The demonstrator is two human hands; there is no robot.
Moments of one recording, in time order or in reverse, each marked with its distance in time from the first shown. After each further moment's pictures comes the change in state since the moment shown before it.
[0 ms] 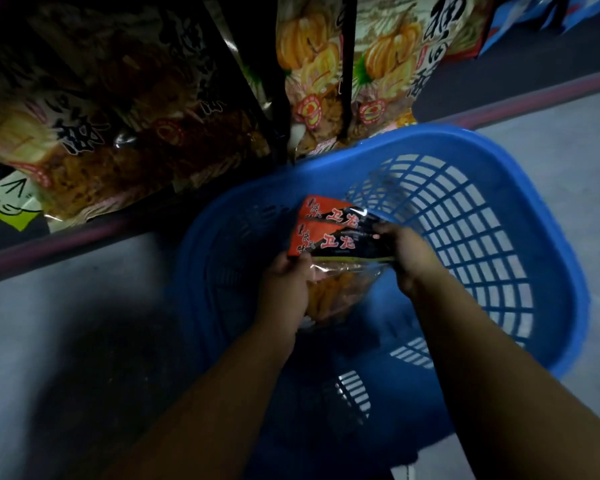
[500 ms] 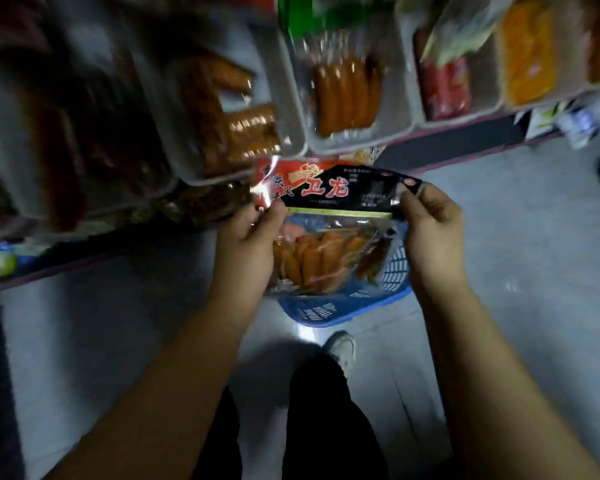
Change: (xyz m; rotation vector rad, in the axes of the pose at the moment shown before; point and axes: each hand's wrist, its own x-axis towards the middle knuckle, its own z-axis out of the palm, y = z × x) left_hand -0.303 0.232 -0.149 -0.159 -0.046 0.414; right_hand -0.400 -0.234 0.045 -0.076 0.100 -0.622
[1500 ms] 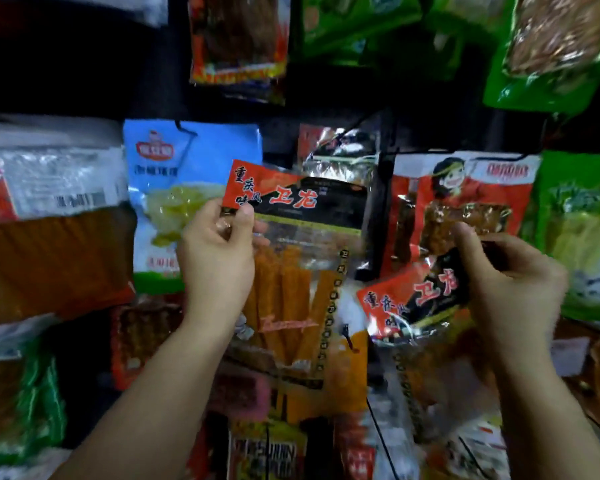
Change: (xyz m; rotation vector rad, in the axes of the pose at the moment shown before) left_hand -0.151 0.639 -0.186 -0.002 0.553 1.304; right_hand -0.093 -0.619 0.116 0.130 0.294 -1.235
